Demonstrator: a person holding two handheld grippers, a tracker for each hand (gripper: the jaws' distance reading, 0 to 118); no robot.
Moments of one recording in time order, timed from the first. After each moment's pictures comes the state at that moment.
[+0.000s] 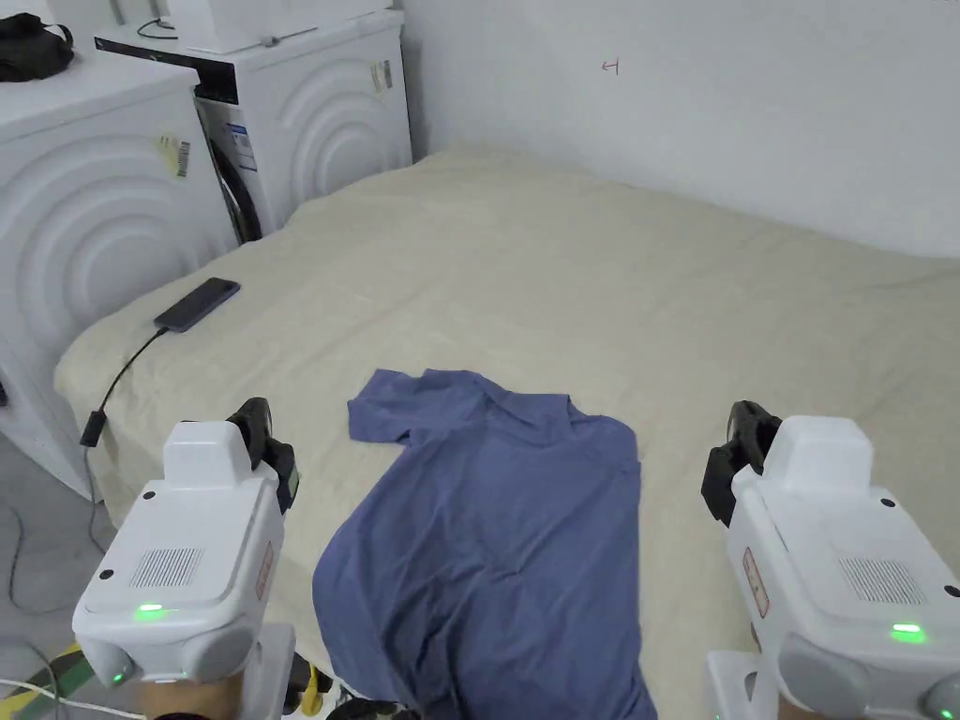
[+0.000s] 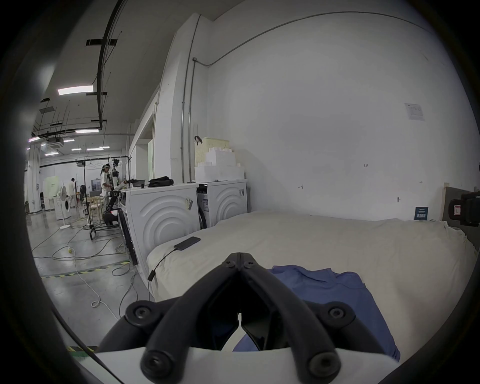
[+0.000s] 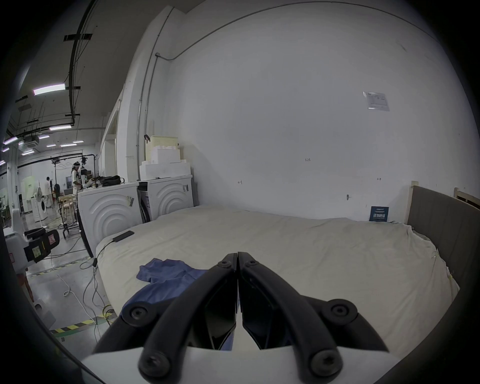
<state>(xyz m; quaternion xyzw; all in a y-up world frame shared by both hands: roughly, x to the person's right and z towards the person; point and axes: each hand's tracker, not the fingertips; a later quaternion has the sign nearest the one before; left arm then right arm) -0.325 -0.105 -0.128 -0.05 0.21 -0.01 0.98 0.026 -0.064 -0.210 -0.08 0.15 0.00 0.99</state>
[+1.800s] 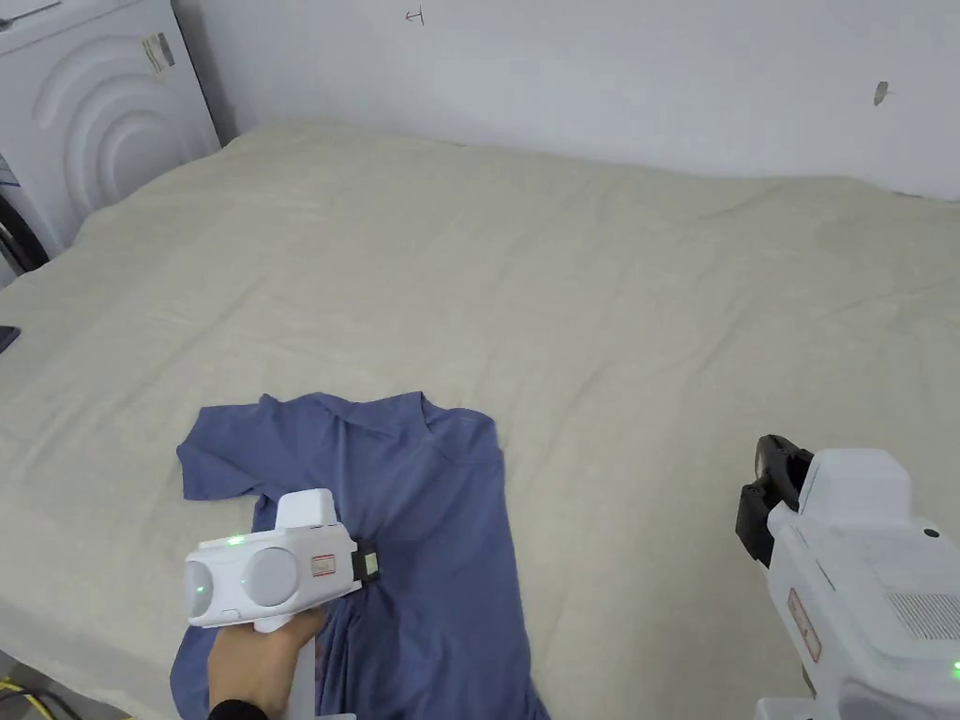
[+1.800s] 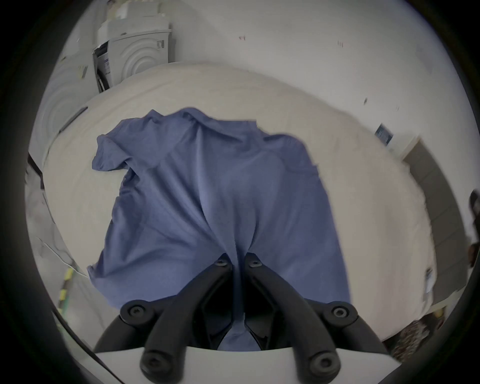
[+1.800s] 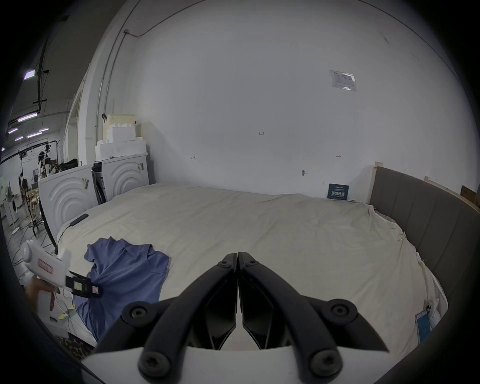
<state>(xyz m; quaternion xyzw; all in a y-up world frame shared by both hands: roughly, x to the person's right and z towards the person) -0.252 -0.230 -0.328 -0.44 -0.02 0.15 0.89 0.138 -0.105 -0.246 -0.15 0.03 0.01 0.99</state>
